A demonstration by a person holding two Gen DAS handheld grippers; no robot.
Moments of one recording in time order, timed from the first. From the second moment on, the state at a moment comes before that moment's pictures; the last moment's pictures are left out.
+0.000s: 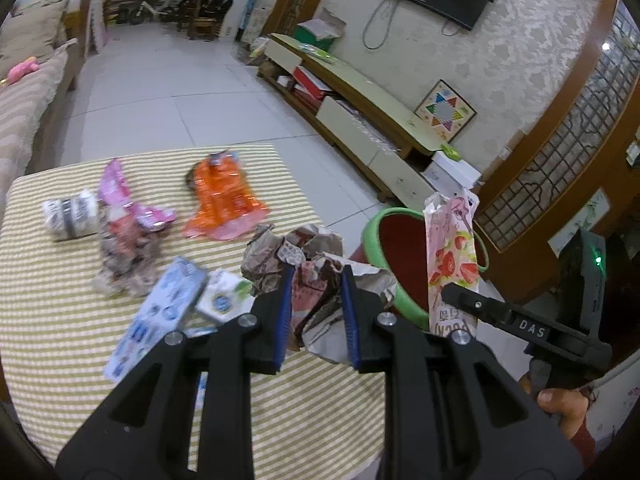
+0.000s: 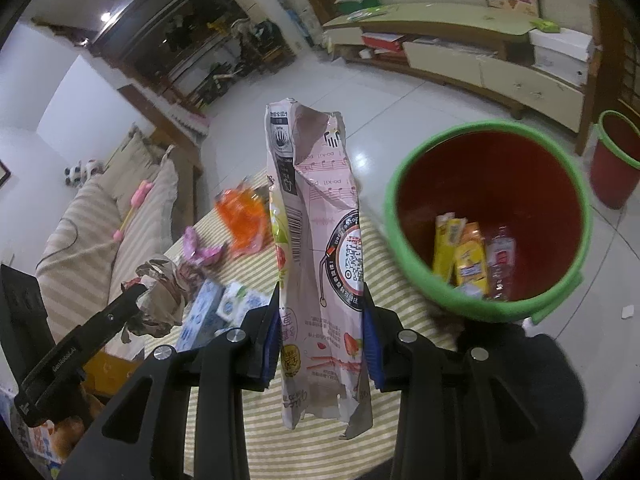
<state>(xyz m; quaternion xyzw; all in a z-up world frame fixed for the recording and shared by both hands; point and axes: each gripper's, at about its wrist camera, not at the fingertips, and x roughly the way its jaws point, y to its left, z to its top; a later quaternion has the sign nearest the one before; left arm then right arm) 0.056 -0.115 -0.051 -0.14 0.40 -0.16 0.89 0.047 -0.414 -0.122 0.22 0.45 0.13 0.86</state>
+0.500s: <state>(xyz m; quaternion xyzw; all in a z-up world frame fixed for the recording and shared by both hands) 0.110 -0.232 -0.051 -0.08 0.40 -0.27 0.87 0.065 -0.516 -0.134 0.27 0.44 0.04 0.86</state>
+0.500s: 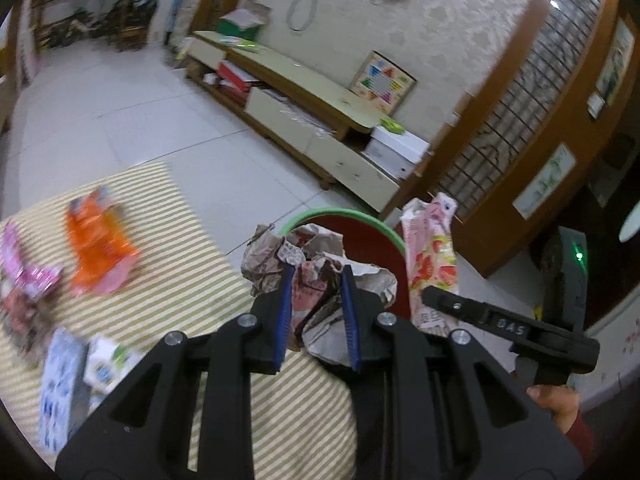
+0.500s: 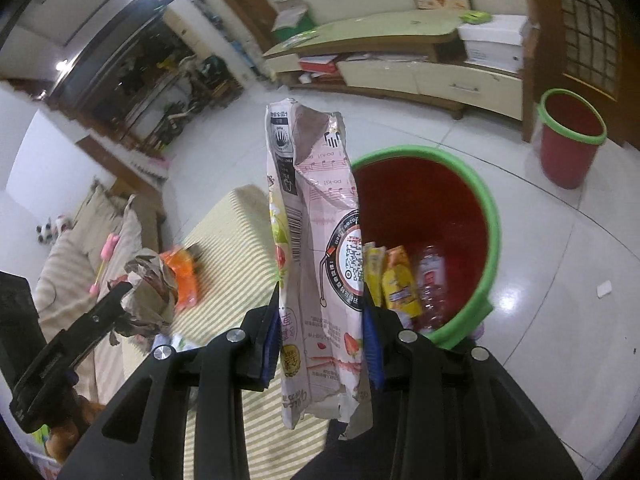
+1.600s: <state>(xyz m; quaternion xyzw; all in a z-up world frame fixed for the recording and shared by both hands) 0.091 -0.028 -0.125 -0.09 0.49 -0.05 0.87 0.063 -0.445 -0.163 0.26 0.48 0.07 0.83</state>
